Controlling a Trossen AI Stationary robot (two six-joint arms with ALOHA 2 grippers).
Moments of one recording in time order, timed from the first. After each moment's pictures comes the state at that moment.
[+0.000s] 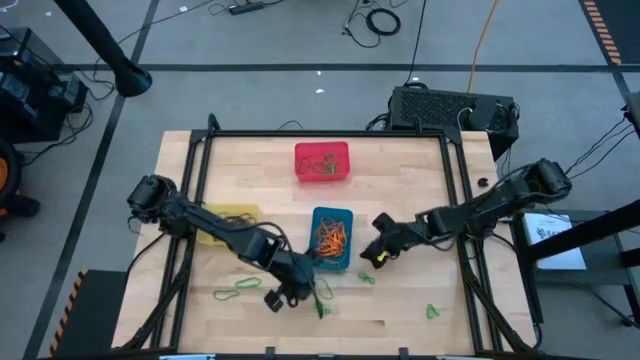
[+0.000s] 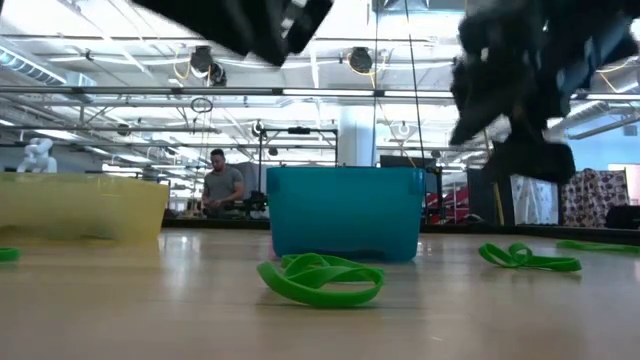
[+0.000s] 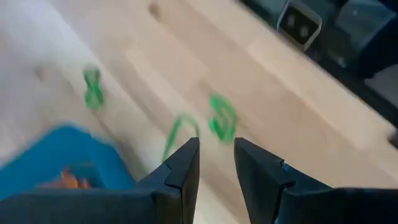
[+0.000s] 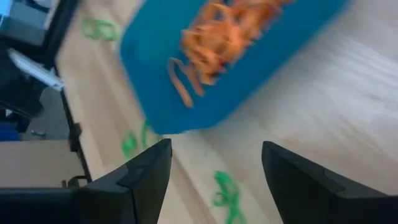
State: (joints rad) left arm -0.39 1.76 1.30 -0.45 0.15 0.35; right arm 0.28 1.33 0.60 -0.03 0.07 1.20
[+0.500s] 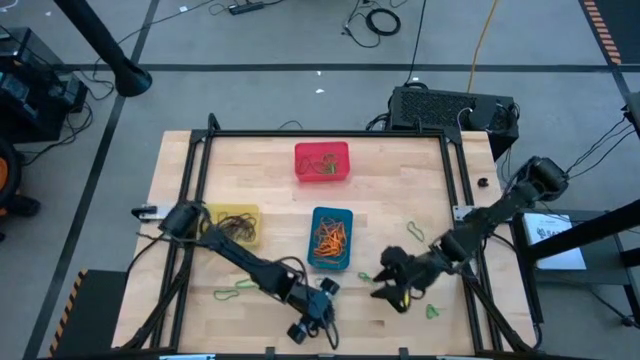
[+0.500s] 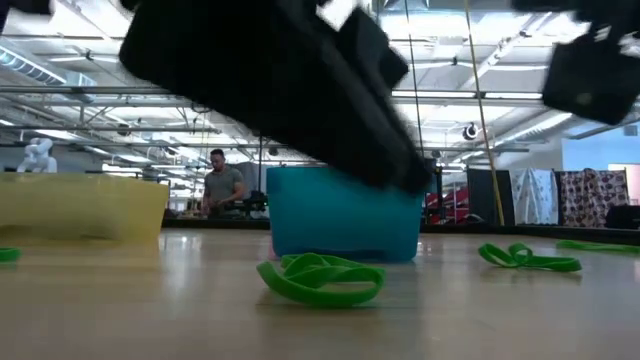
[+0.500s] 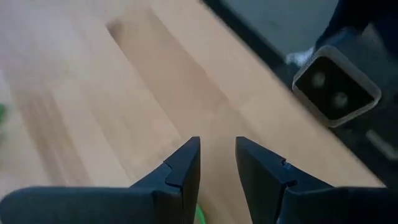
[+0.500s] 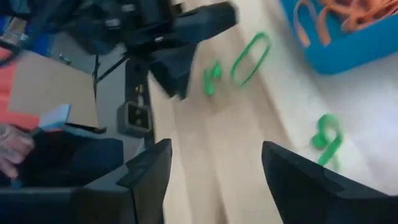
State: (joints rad) left arm -0.50 2.09 1.37 -0.06 0.11 0.12; right arm 0.62 1.33 0.73 -0.06 0.20 1.05
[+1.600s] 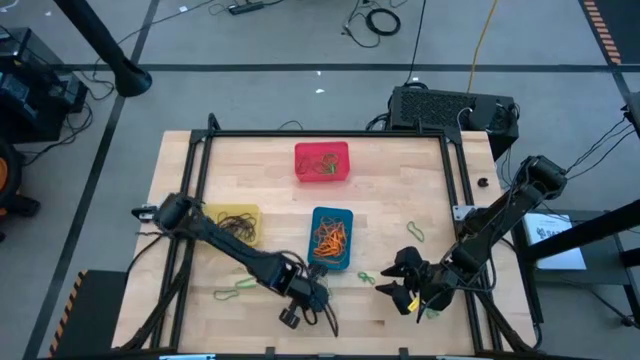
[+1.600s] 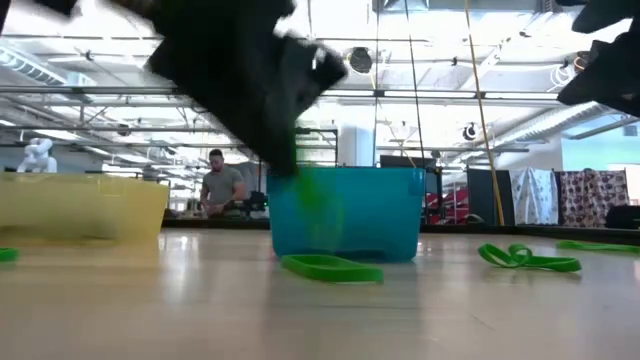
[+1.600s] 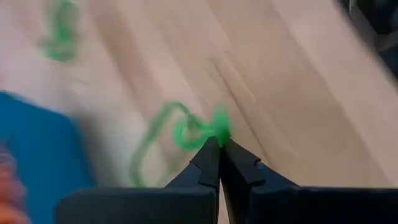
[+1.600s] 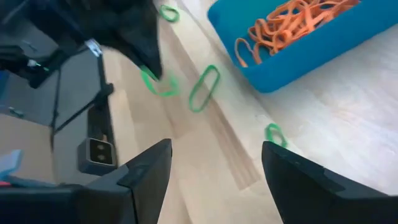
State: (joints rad) left arm -0.46 2.01 1.44 -0.49 0.00 0.07; right arm 0.79 1.33 0.73 -0.18 0.59 1.24
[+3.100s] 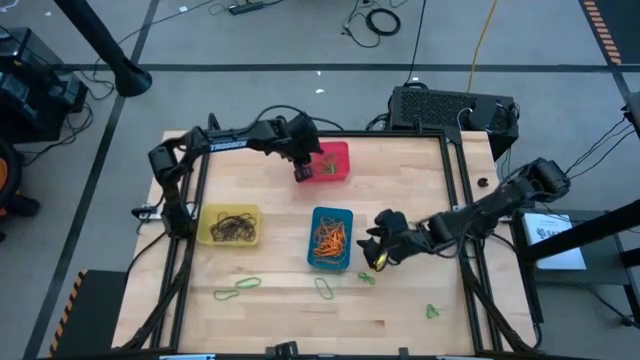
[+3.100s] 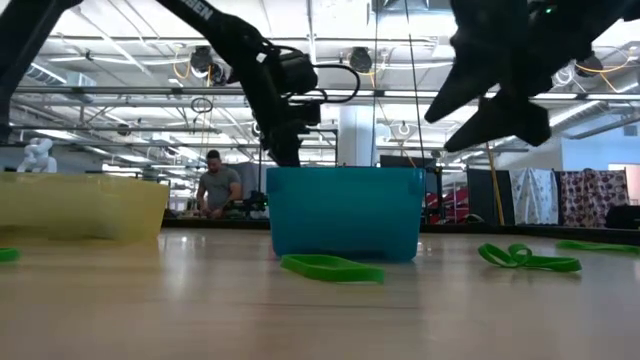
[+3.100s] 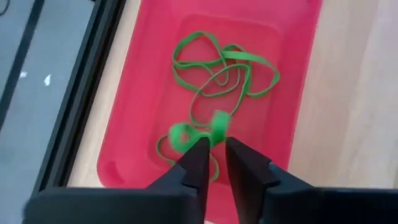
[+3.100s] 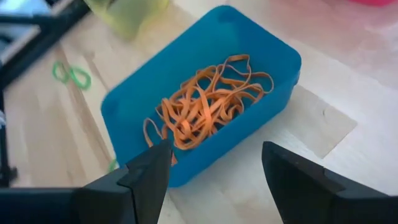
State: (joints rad) left arm 0.49 1.86 1.42 -0.62 0.01 0.26; right arm 0.39 1.34 0.73 -0.20 0.50 1.07
